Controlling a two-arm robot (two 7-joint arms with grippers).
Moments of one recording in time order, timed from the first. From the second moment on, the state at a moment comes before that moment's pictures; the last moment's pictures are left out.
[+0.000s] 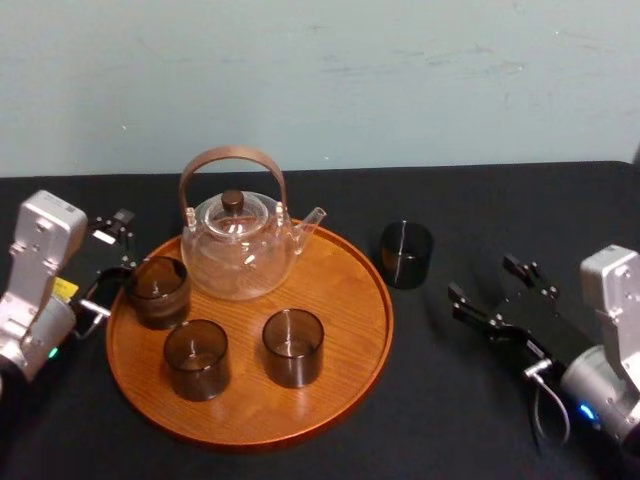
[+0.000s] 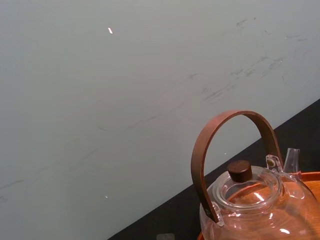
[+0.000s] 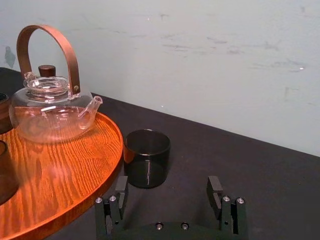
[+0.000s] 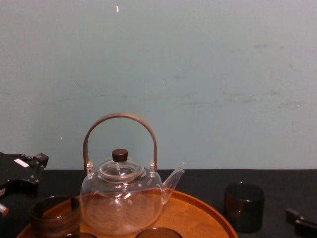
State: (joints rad) left arm -0.20 0.60 0.45 -1.41 -0.25 -0.12 0.03; right arm -0.02 0.36 -0.17 -1.45 0.23 -0.15 0.32
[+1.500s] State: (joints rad) left arm -0.20 0.60 0.45 -1.41 -0.25 -0.12 0.03; right arm 0.41 0.25 -0.34 -0.97 0.16 -0.17 0.44
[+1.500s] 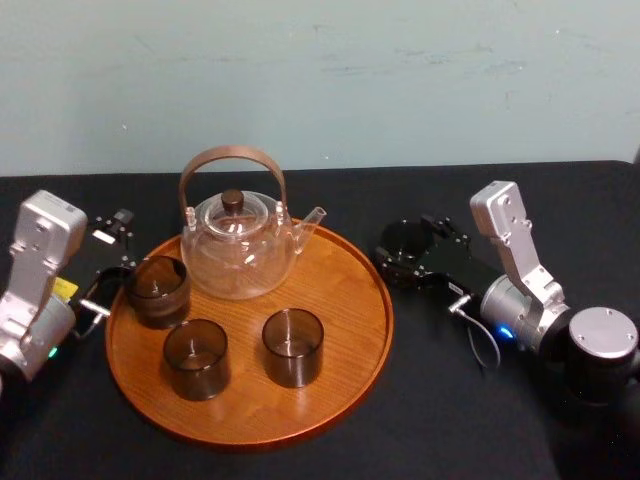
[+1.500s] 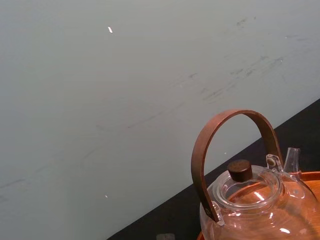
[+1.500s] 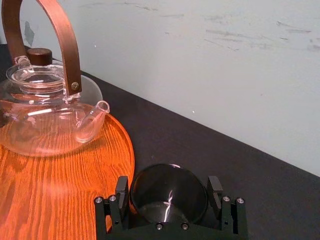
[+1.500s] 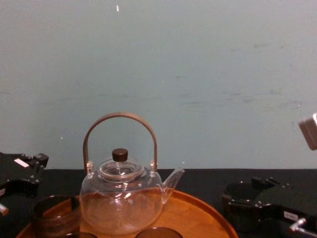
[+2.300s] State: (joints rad) left arm -0.20 0.60 0.45 -1.41 -0.25 -0.12 0.03; right arm 0.44 0.24 -0.34 -0.94 0.15 -0.18 0.44
